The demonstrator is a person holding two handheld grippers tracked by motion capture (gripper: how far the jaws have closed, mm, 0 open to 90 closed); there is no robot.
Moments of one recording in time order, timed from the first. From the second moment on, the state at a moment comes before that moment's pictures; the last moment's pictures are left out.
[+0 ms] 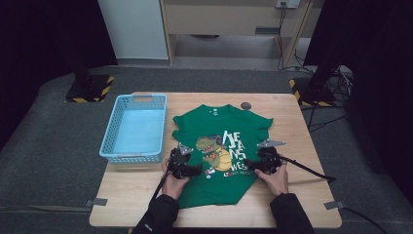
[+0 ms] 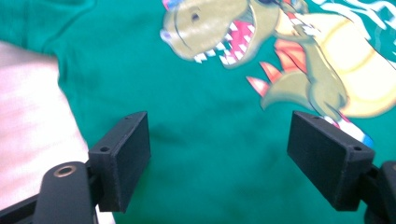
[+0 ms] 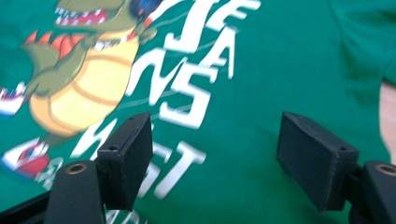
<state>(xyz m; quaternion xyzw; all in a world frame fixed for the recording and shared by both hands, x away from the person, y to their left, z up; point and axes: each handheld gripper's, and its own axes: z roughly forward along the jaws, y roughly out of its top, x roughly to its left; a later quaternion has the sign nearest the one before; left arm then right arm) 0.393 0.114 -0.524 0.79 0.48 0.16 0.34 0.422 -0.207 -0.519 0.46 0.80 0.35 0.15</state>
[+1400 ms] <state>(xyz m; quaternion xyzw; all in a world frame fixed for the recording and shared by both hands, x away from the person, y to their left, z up) 0.420 0.127 -0.495 0.76 0.50 0.19 0.37 0.395 -0.199 -0.534 0.46 0.80 0.34 0.19</state>
